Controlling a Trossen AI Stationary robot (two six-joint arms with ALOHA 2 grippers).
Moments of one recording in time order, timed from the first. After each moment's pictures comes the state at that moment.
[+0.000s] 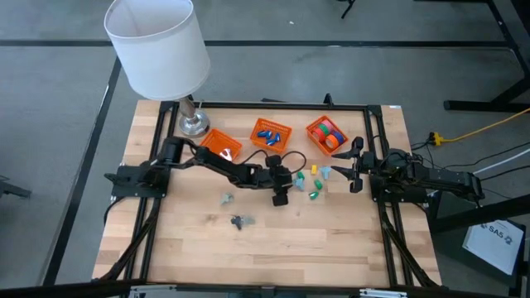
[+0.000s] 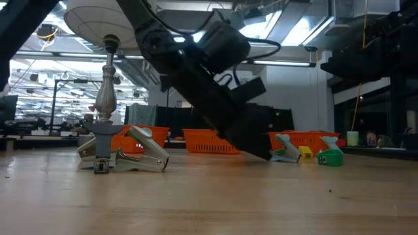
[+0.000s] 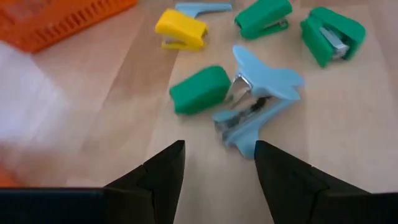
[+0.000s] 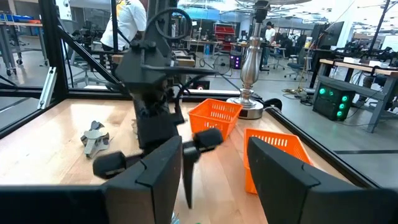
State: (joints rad) left arm -0.03 2.16 1.24 0.24 -0.30 -0.02; right arm -0.12 0.02 0.01 0.03 -0.02 -0.06
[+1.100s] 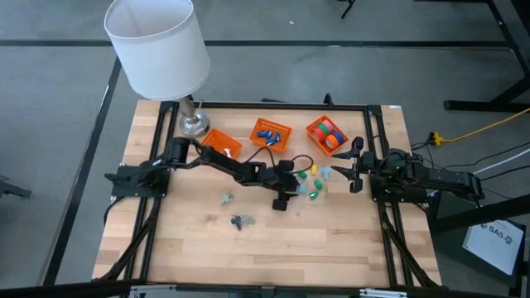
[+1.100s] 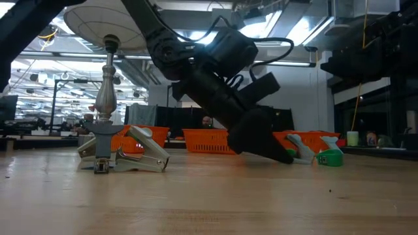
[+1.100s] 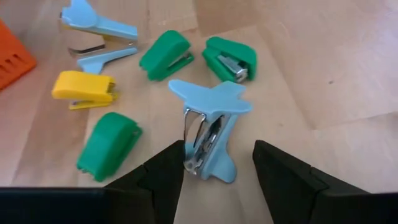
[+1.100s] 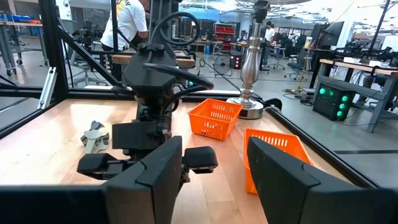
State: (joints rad) left arm -0.02 2.22 1.30 0.29 0.00 0.21; right arm -0.12 0.02 0.01 0.03 -0.02 -0.06
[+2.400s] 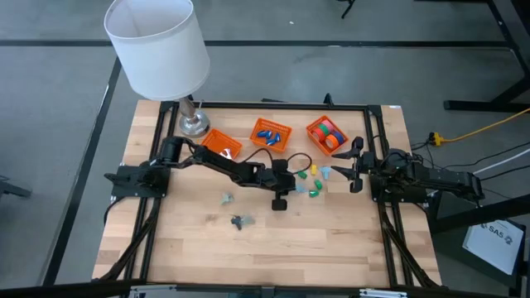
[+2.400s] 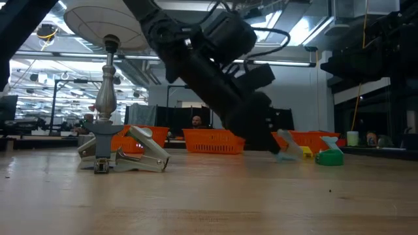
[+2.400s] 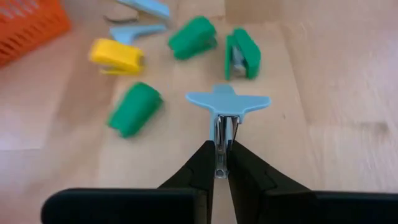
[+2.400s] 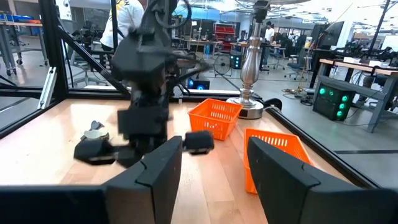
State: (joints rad) left arm -0.03 2.14 1.30 0.14 -0.11 0.05; right arm -0.12 0.03 0.01 0.03 -0.02 -0.06
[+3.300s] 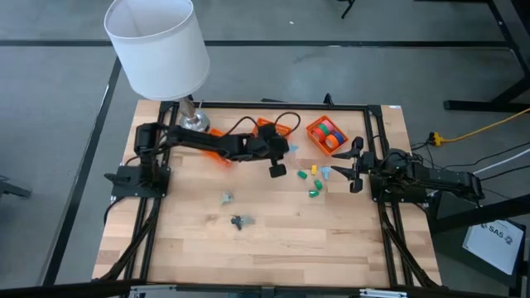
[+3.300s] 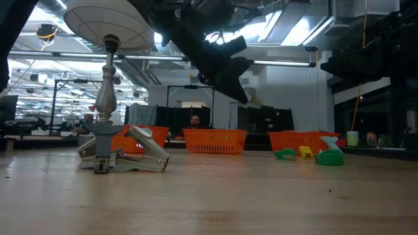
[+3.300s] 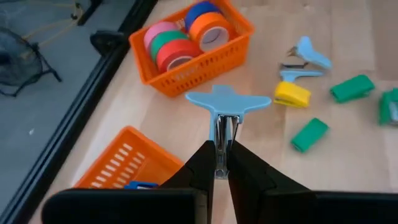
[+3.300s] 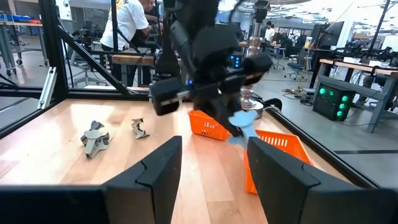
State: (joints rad) left arm 0.12 1.88 1.30 -0.06 -0.31 0.08; right arm -0.12 0.02 0.01 0.03 -0.02 -0.06
